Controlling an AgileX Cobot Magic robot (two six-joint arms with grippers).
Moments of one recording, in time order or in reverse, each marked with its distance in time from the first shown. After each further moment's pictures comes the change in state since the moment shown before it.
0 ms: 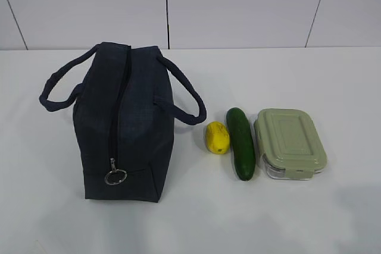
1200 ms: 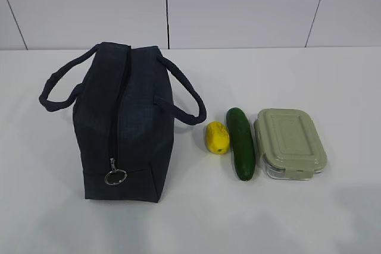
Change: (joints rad) left arm 0.000 0.000 0.000 0.000 0.000 0.000; right arm 0.000 0.000 -0.004 0.000 0.000 0.000
